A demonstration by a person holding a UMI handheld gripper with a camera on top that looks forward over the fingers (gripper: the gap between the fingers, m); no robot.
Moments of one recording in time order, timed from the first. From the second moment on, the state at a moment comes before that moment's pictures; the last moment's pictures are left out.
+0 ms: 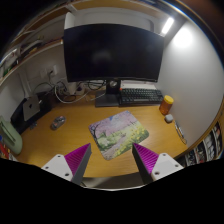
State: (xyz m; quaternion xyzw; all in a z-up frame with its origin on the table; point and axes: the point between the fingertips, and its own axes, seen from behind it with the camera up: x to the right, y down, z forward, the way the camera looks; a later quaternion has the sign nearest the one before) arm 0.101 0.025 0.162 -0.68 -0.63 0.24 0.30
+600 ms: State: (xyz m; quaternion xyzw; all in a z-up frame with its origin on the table) arm 0.072 -0.147 0.137 -0.61 -0.69 0.29 0.26
